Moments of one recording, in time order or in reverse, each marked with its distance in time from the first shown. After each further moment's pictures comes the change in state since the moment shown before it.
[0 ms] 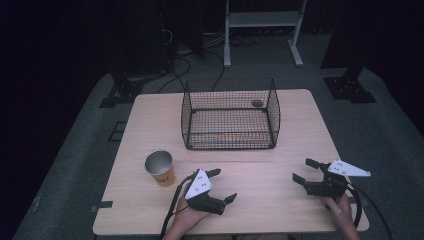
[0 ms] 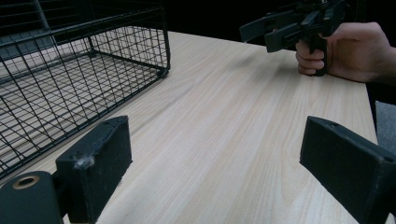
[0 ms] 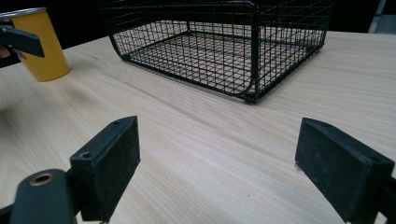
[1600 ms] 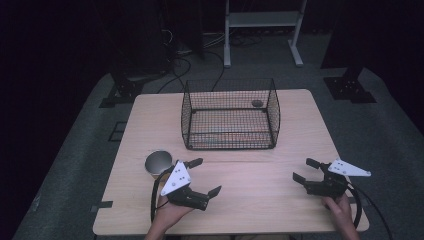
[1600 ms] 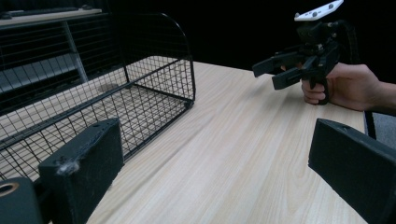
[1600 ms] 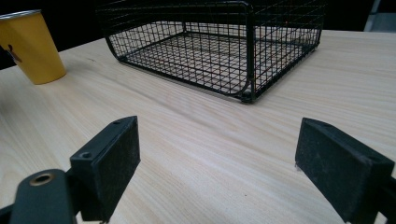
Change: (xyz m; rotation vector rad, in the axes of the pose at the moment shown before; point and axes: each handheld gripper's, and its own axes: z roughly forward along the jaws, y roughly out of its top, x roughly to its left) left arm 0.013 0.040 -0.055 -0.062 0.059 0.030; right arm 0.000 0.000 0.000 -0.002 -0.012 0.015
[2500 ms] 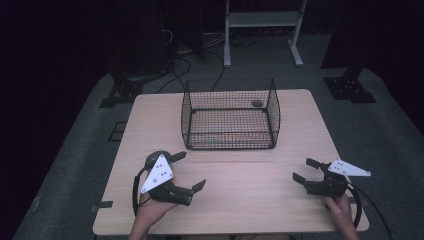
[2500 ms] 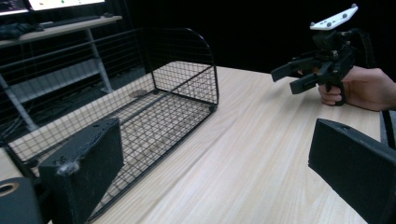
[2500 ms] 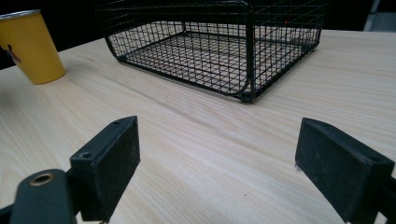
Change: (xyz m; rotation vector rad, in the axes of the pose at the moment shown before) left arm 0.017 0.023 -0.040 0.009 0.076 0.042; right arm 0.000 0.000 0.000 0.000 -0.001 0.001
